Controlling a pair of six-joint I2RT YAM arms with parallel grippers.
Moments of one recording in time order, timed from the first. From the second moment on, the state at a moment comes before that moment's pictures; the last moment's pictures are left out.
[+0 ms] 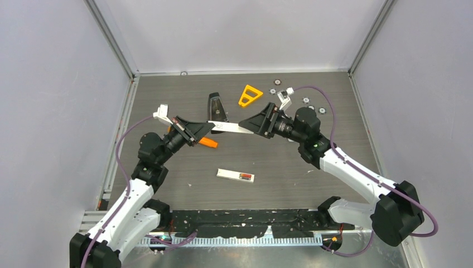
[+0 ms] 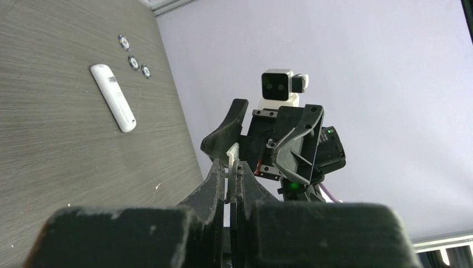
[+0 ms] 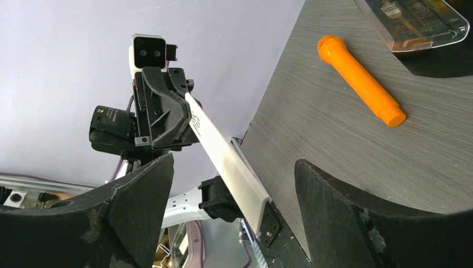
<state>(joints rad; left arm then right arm) -0.34 0.78 0.49 0.40 0.41 -1.26 0.57 1.15 0.77 0.34 -0.49 1.03</state>
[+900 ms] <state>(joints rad) -0.34 0.80 0.49 0.47 0.40 -1.32 0.57 1.21 0.77 0.52 -0.59 1.16</state>
